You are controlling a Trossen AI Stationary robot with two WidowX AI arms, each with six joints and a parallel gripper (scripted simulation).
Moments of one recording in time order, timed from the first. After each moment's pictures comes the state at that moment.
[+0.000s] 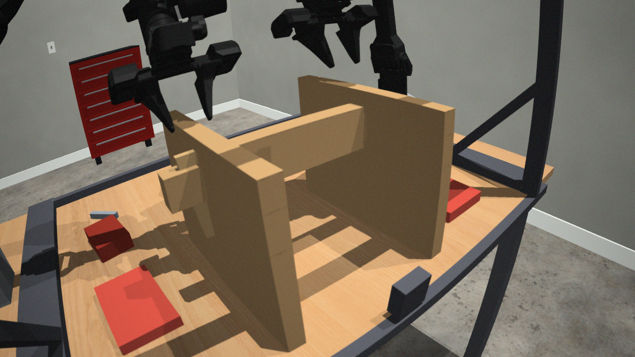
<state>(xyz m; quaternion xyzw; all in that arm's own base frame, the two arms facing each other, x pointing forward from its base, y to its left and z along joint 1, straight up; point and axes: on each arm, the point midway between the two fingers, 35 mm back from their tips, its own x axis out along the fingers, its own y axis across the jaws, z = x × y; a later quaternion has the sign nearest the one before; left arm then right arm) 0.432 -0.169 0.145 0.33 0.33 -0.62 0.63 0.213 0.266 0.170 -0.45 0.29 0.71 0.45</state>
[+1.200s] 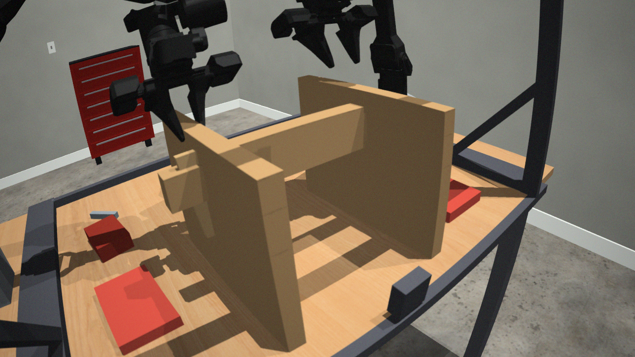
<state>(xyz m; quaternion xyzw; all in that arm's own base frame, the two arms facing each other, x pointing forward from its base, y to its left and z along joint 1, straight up) 0.431 -0.170 0.129 0.33 0.33 -0.62 0.63 0.213 0.266 0.170 -0.45 0.28 0.71 0.46</state>
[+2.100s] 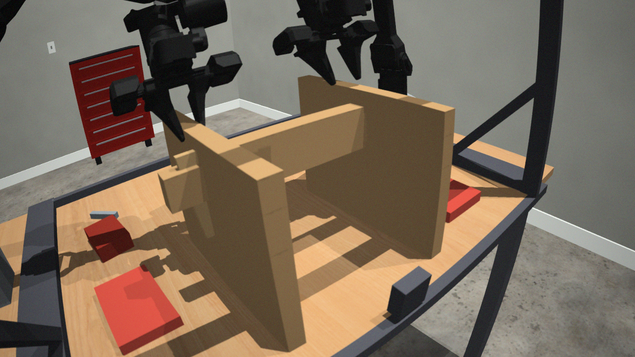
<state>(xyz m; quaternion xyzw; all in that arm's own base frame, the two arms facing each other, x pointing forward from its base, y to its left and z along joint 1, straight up) 0.431 -0.170 0.129 0.33 0.33 -0.62 0.63 0.212 0.265 0.142 -0.45 0.29 0.72 0.45</state>
